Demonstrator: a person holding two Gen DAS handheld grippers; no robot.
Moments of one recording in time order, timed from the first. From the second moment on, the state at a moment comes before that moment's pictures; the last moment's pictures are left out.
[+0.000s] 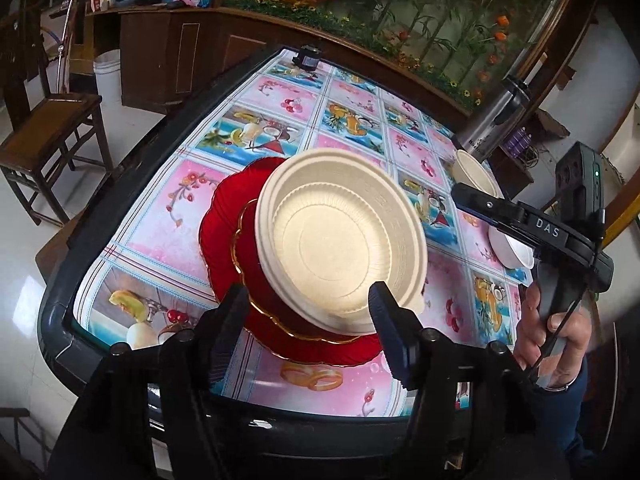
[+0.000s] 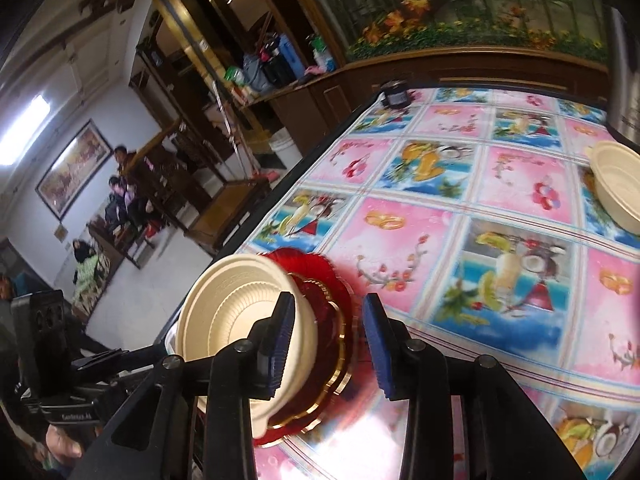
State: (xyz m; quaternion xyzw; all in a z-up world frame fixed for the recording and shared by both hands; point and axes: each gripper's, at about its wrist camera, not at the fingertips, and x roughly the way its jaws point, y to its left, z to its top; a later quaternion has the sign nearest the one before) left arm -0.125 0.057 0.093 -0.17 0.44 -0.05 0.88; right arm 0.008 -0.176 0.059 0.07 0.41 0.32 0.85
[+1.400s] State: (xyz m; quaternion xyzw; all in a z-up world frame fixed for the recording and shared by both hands) left arm 0.083 -0.289 0.053 -0.09 0.53 -0.23 0.81; right arm 0.022 -0.538 0.014 0.32 0.34 -0.03 0.88
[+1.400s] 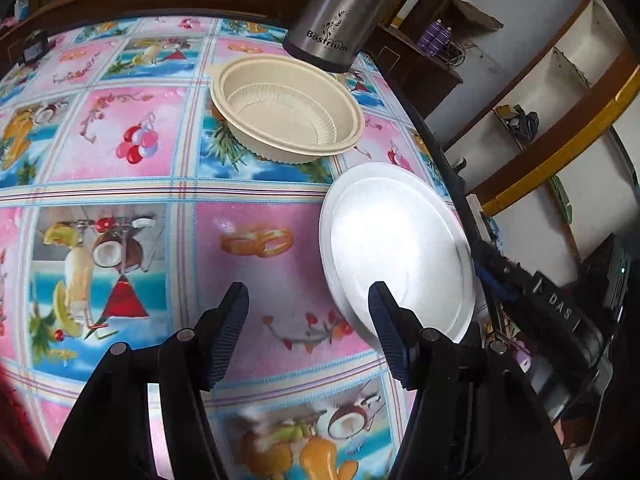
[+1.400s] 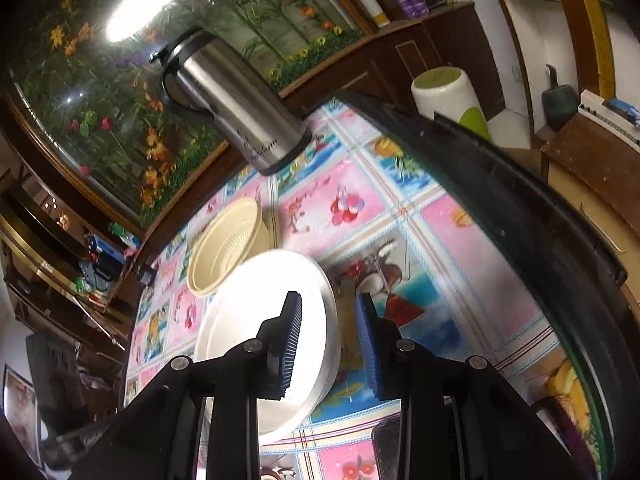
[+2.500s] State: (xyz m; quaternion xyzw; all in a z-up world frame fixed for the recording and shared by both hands) left arm -0.056 -0.166 0.048 -0.06 0.51 -0.22 0.83; right arm -0.058 -0.377 0.003 0.18 0.43 0.13 0.87
